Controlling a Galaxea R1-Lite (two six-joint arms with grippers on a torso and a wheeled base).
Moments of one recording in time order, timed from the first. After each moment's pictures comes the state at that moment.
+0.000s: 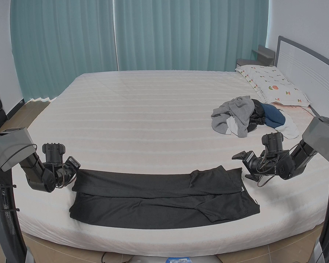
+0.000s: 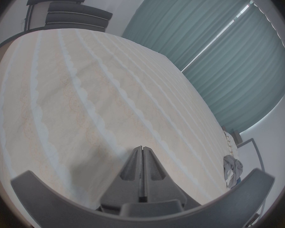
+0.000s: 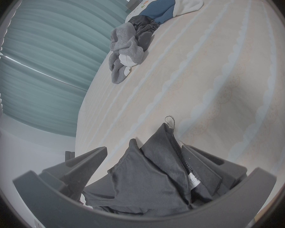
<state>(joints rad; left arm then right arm) 0.09 2.33 -0.86 -0.84 0.03 -0.86 0.13 2.29 -0.99 -0.61 0.17 0.94</state>
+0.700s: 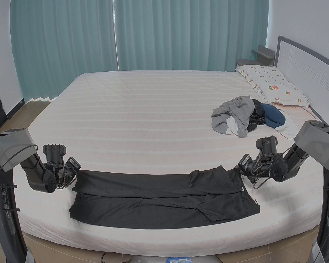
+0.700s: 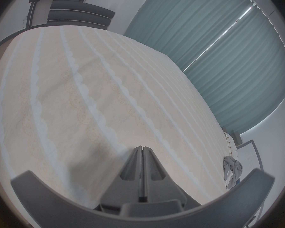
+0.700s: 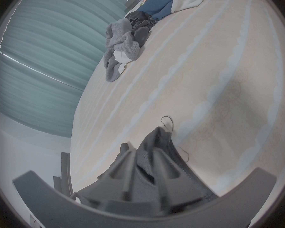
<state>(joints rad) 0.08 2.34 -0.86 -0.85 0.02 -0.86 0.14 2.36 -1.04 -0.64 0.11 0.93</state>
